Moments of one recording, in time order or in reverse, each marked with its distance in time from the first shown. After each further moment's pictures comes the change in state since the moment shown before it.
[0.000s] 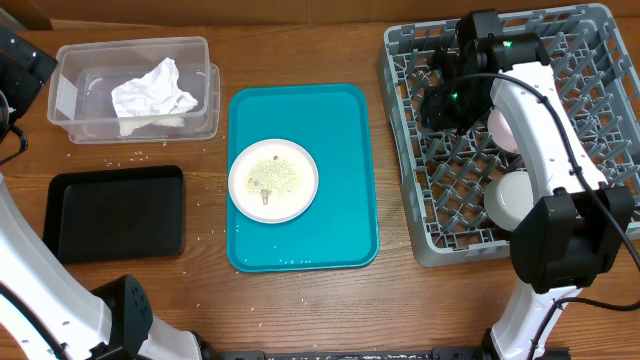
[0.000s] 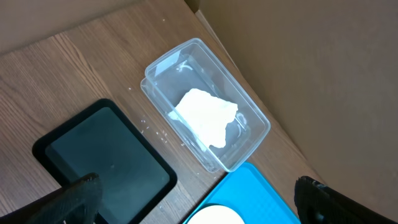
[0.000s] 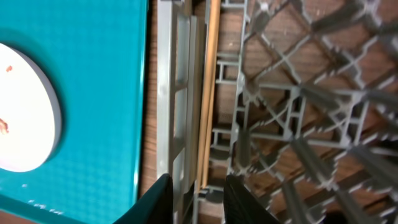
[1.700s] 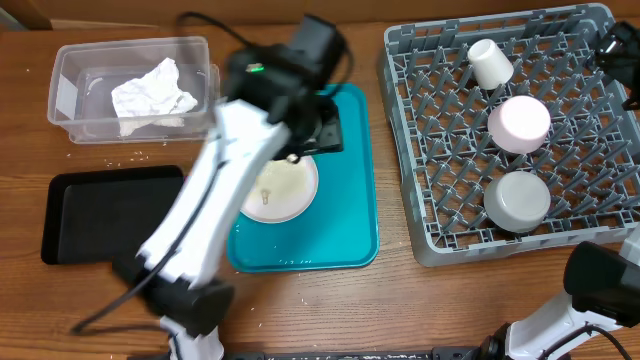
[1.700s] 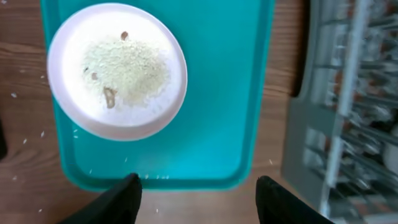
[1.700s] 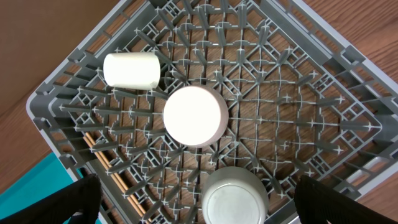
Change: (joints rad) left arm -0.945 0.158 -0.541 0.117 0.024 -0.073; right arm -0.479 -0.126 0.511 -0.306 0.178 0.311
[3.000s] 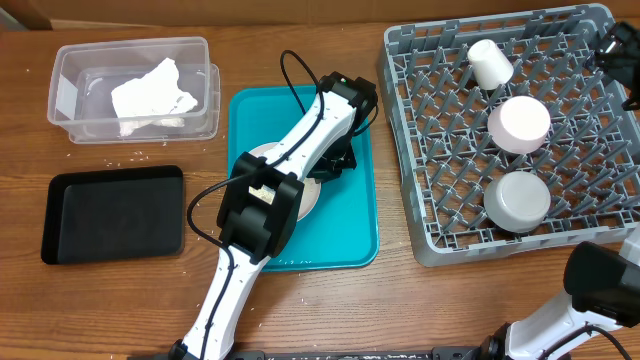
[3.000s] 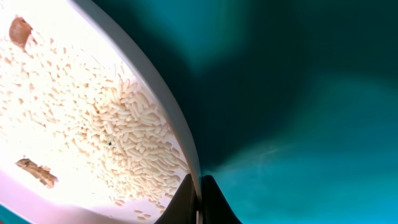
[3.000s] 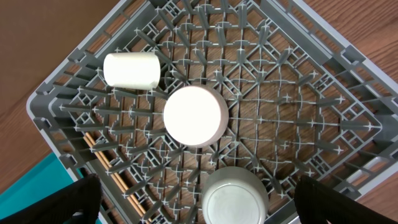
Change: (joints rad) left arm -0.014 0.560 0.006 0.067 -0.086 -0.111; right arm 0.000 0.000 0.000 0.000 0.000 0.000
